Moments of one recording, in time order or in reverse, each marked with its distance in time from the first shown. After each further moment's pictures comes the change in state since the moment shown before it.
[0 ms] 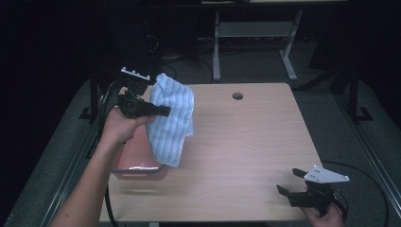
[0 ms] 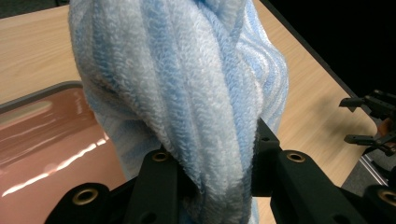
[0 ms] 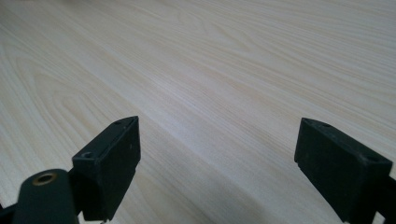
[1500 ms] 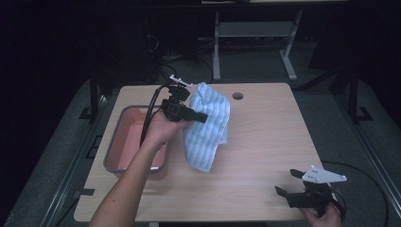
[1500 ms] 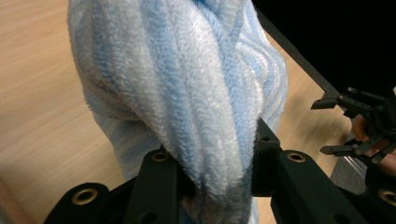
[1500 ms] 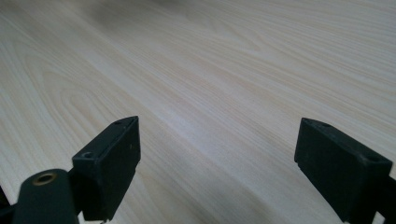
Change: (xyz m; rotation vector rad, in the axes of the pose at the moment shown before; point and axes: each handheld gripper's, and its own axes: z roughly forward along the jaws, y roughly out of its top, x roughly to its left) left arm -0.041 0.018 0.093 0.064 -0.133 0.052; right arm 0.002 0.000 0.004 0.004 0.028 -0.010
